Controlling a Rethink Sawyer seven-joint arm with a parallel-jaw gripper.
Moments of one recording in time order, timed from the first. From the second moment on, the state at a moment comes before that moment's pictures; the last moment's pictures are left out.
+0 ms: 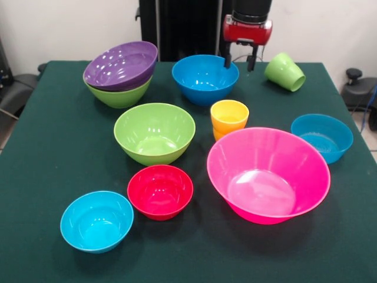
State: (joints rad) arm -0.04 -0.60 -0.07 2.18 -0.18 -0.06 2.04
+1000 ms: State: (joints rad) arm -0.05 -0.49 -0.09 2.18 -0.18 -0.19 2.04
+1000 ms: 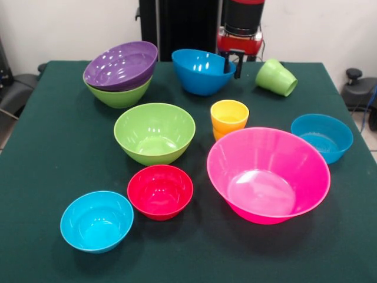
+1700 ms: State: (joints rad) arm -0.05 -0.62 -0.09 2.21 -0.18 -0.16 2.04
